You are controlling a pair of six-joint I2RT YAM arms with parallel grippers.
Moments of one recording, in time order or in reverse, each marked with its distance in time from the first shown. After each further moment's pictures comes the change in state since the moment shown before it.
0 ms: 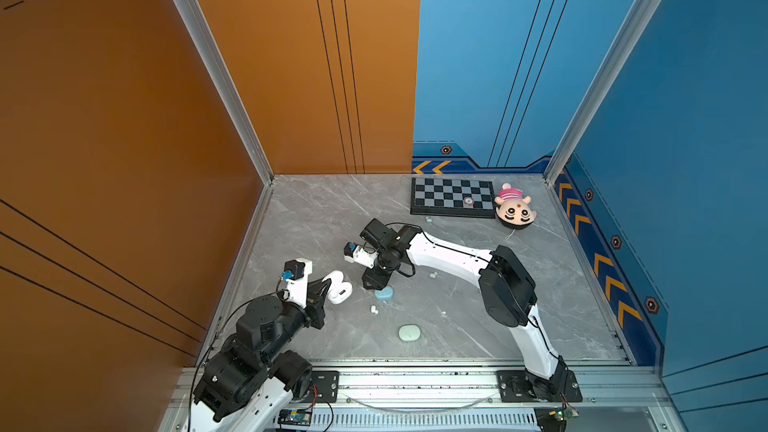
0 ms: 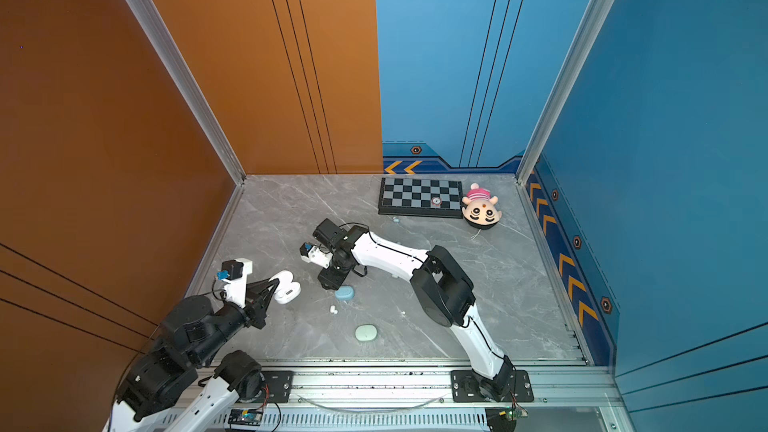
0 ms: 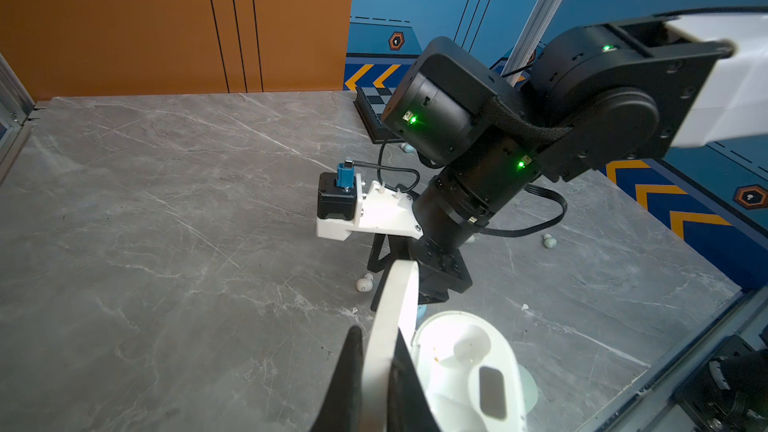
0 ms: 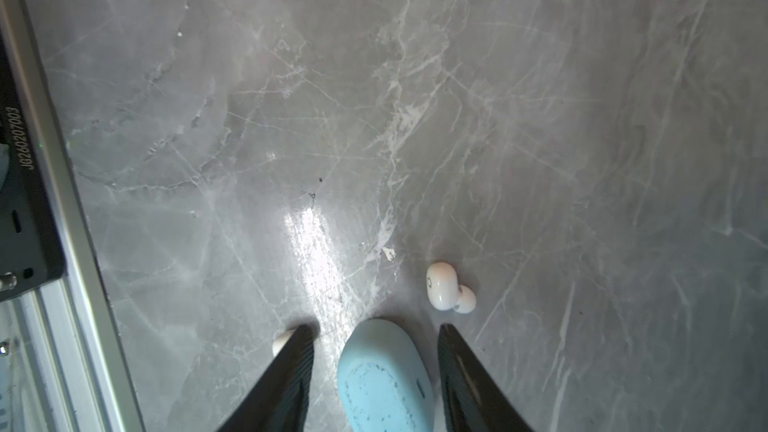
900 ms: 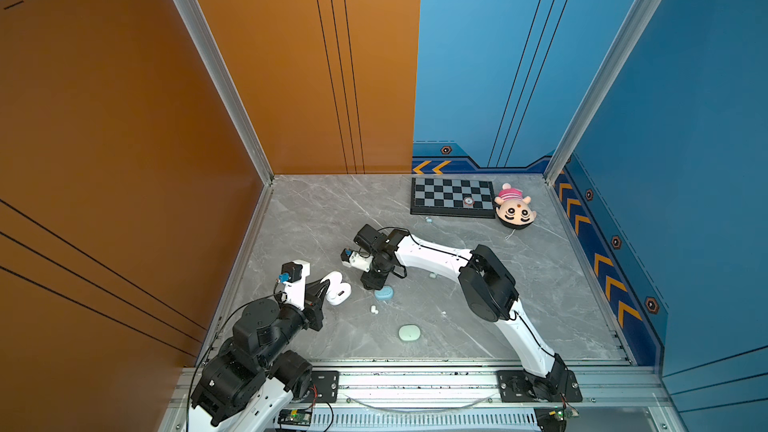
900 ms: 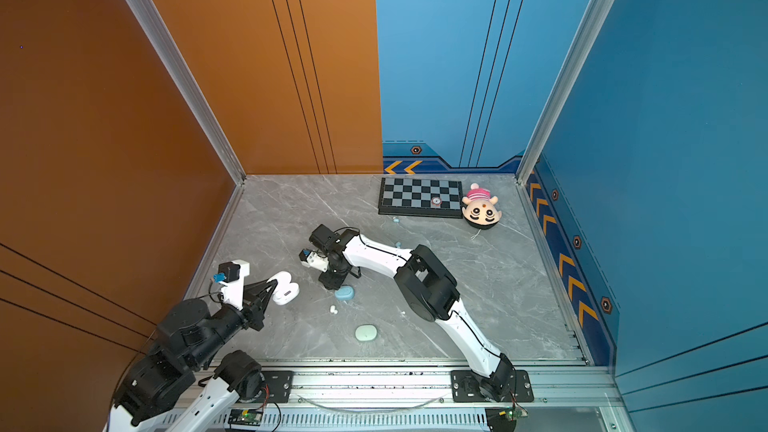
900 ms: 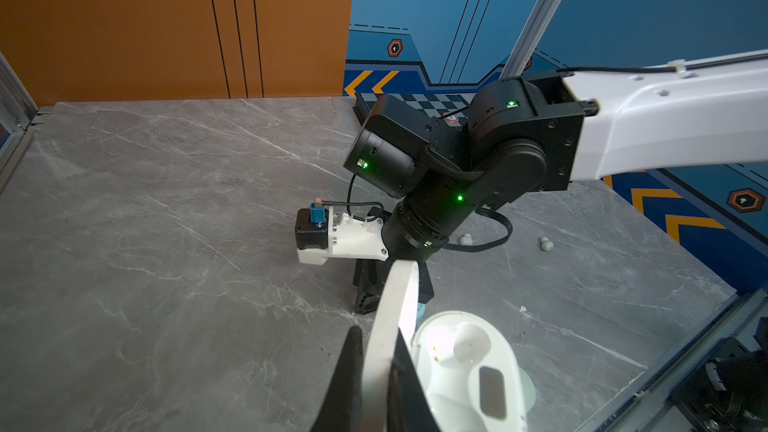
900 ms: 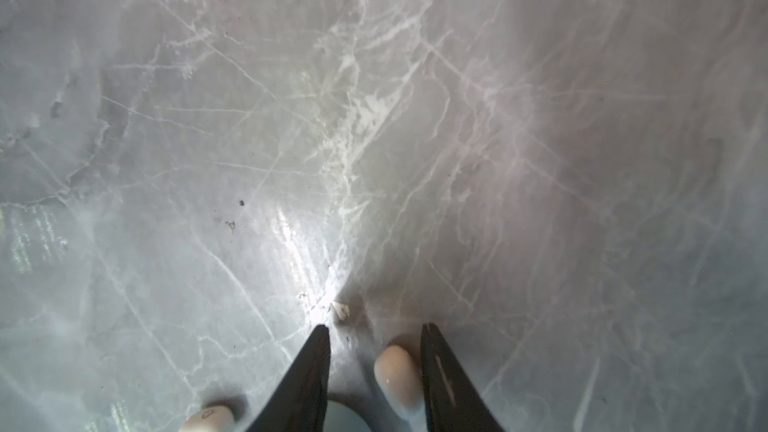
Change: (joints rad) left arm 0.000 -0.026 0.000 -0.006 -0.001 0.000; right arm 0.004 0.135 0.092 -0.019 0.052 -0.035
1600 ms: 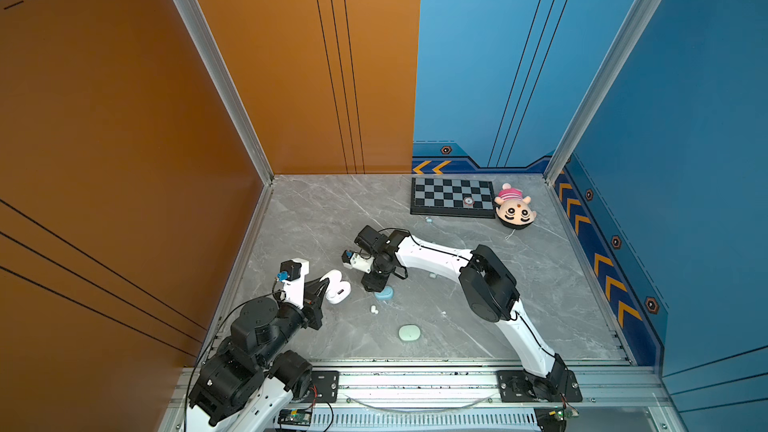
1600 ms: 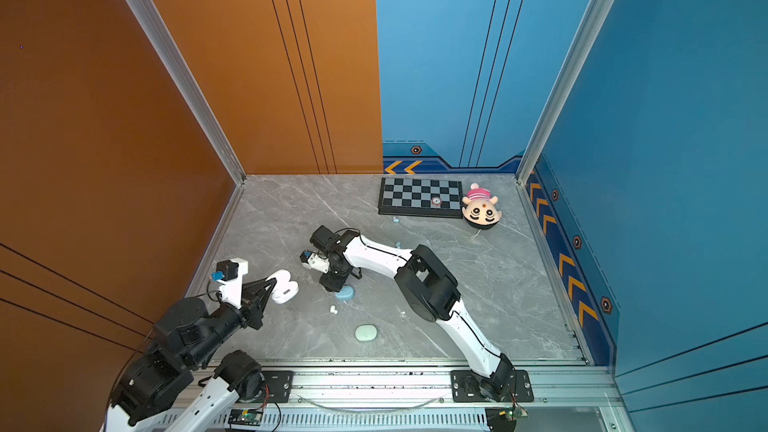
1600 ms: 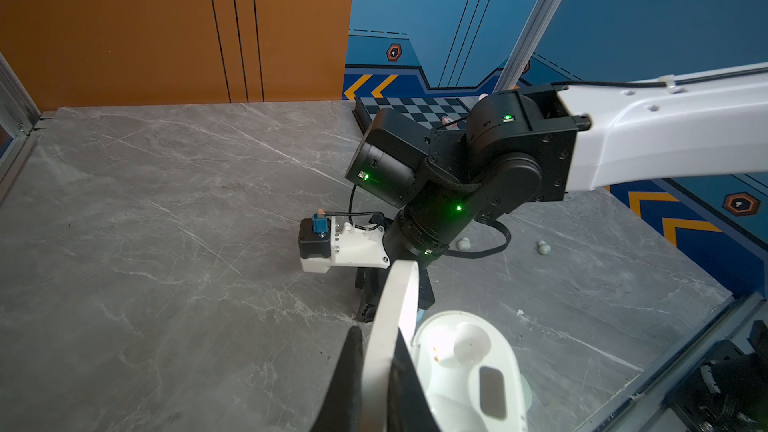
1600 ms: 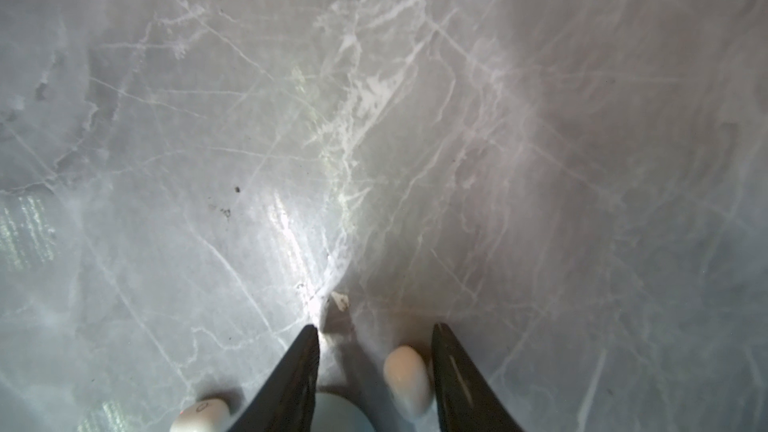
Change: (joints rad) left arm 0.000 0.021 0.027 -0.004 0.000 0.000; right arm -0.006 -0.011 -0.024 0.002 0.014 -0.008
